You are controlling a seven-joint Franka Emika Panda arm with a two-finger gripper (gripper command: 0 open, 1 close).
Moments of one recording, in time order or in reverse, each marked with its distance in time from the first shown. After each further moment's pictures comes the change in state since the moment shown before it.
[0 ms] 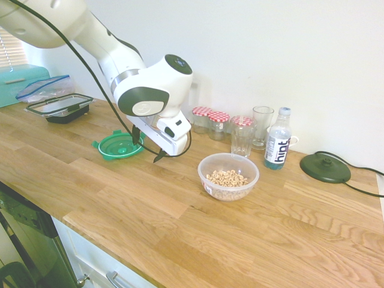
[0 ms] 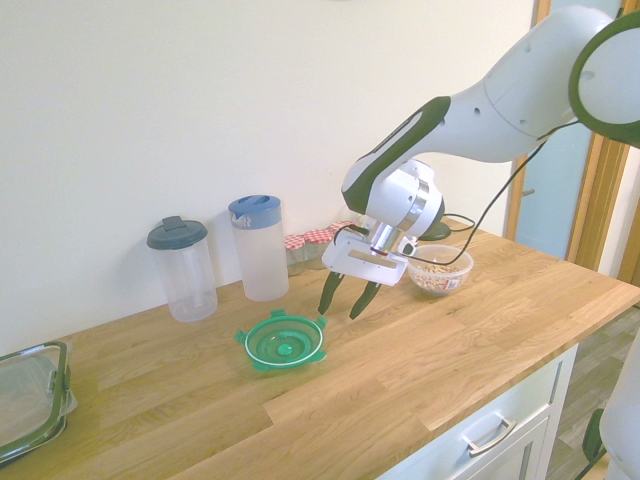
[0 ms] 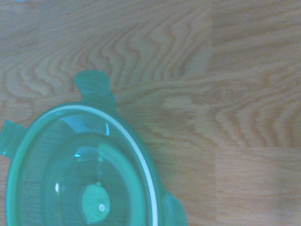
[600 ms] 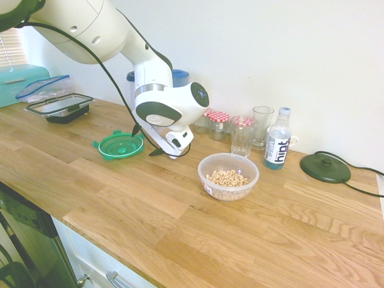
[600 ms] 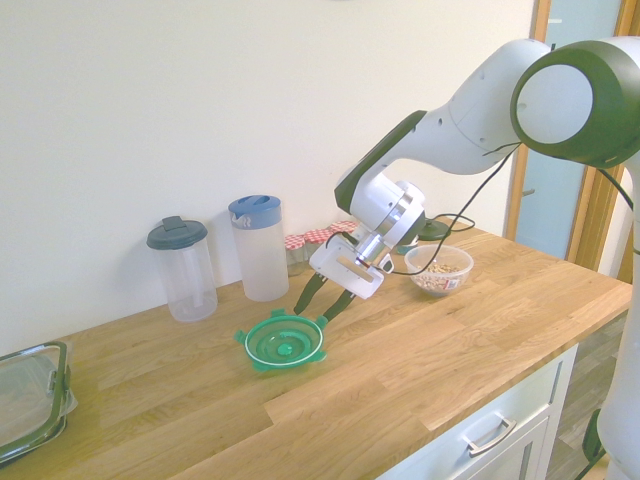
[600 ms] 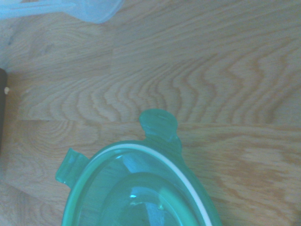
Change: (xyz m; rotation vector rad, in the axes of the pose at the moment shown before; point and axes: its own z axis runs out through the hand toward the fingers) arm 0.024 -0.021 0.046 0.180 -0.166 -0.080
